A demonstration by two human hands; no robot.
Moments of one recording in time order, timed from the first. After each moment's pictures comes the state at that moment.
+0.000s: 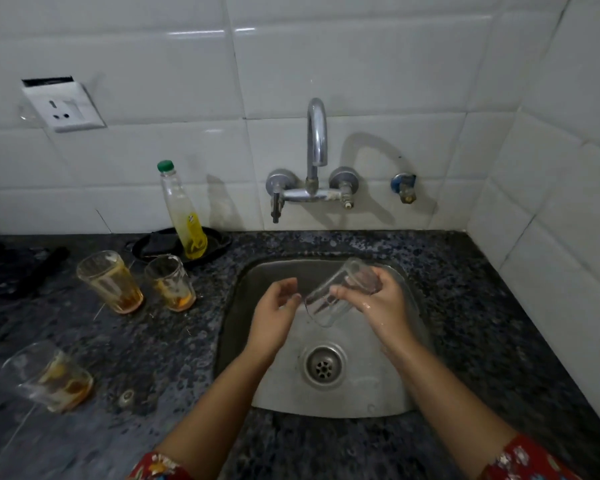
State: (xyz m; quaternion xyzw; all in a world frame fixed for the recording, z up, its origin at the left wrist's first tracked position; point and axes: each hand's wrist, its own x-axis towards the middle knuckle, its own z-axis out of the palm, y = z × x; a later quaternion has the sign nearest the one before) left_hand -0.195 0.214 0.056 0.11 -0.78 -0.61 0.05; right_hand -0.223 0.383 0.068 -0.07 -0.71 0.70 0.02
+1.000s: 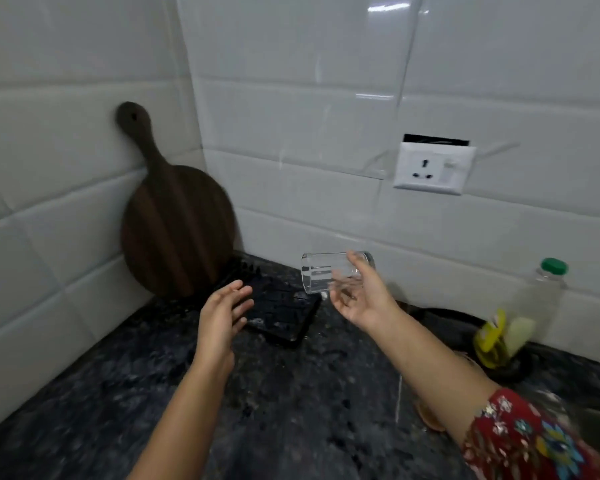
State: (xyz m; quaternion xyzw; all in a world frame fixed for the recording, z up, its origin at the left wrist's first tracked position) left_hand -0.156 -0.419 0.113 0.34 -0.53 -0.74 0.24; right_hand -0.303 -0.262 0.132 -0.11 -0.48 0.81 -0.34
